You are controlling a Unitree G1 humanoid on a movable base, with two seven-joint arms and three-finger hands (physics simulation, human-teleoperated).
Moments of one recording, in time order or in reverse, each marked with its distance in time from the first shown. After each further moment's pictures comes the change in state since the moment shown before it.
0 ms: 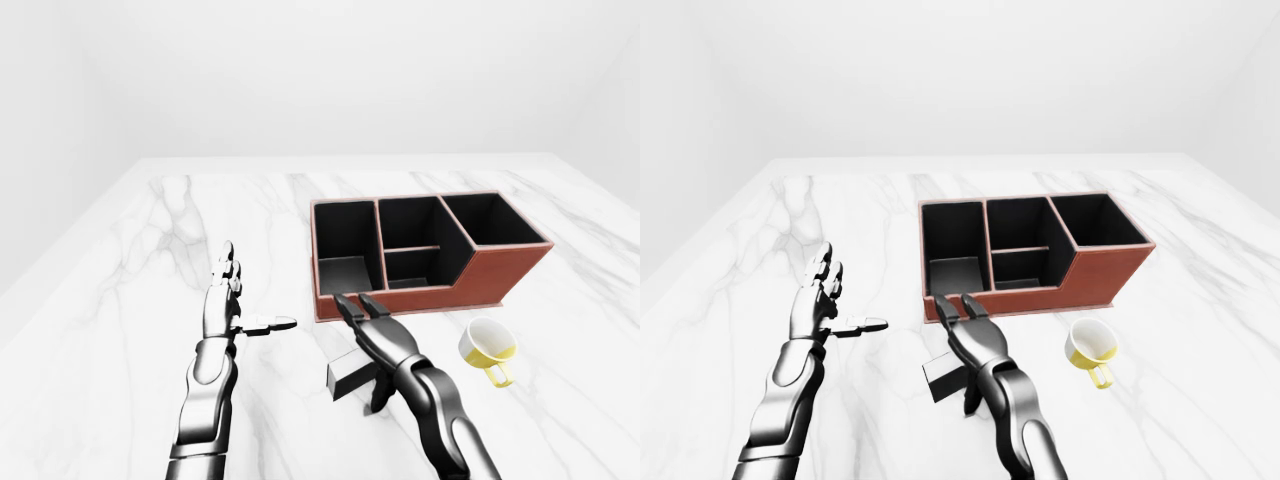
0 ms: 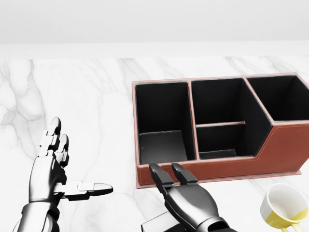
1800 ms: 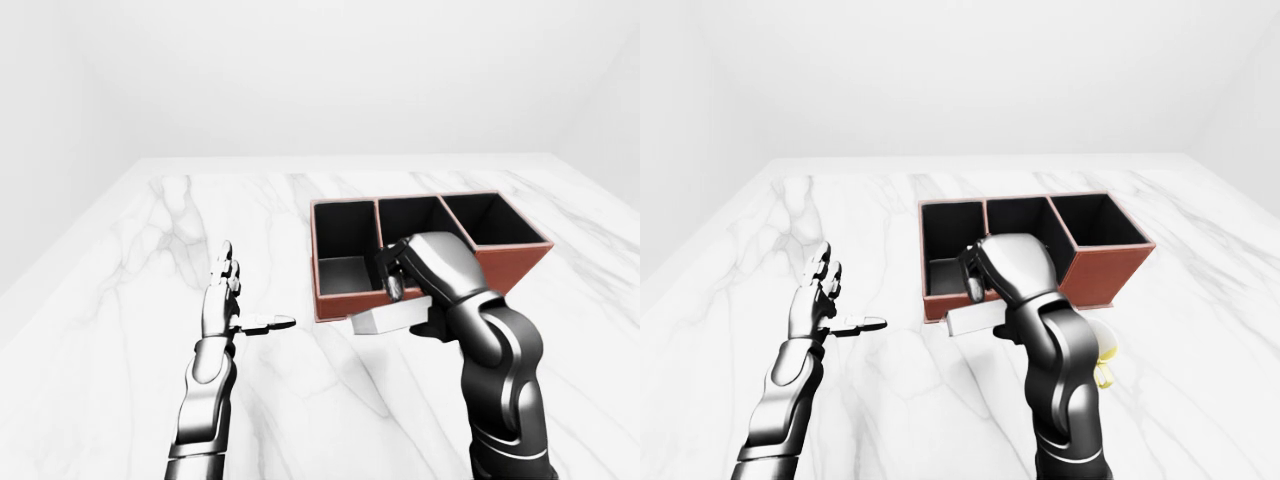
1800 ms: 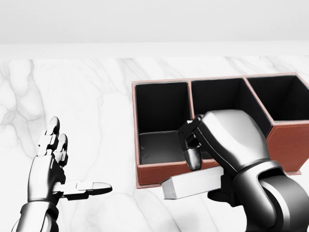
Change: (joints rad) left arm -0.003 0.002 0.005 -0.006 -0.004 0.011 0.002; right arm -0.291 -0.014 -0.213 -0.403 0.015 0.063 0.249
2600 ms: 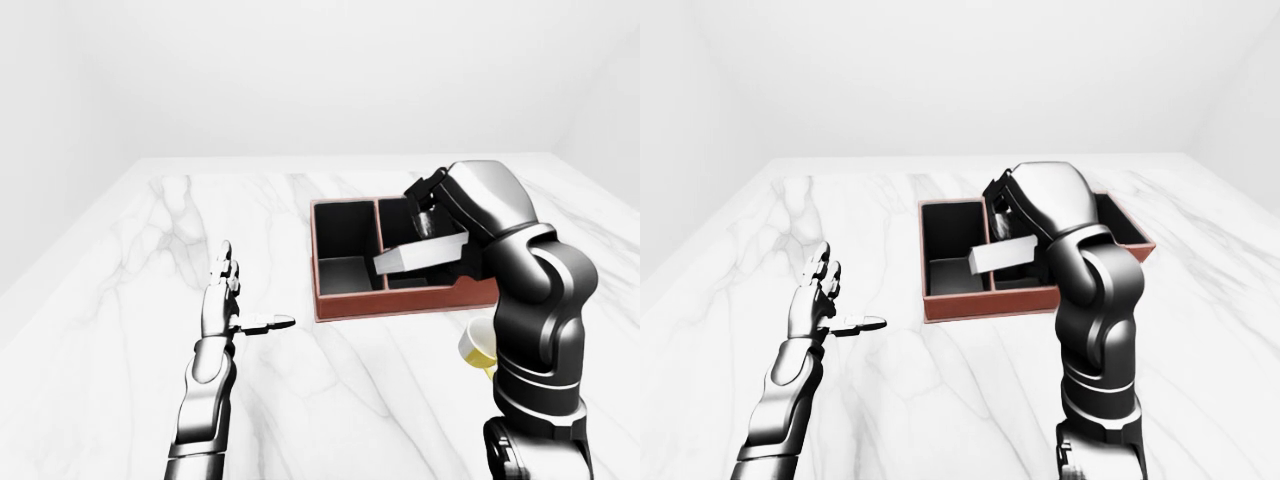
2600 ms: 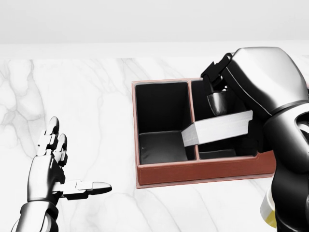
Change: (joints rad) left arm -0.002 0.001 0.002 0.002 0.000 0.001 0.003; right arm -0.326 -0.188 -0.148 0.114 0.119 0.000 0.000
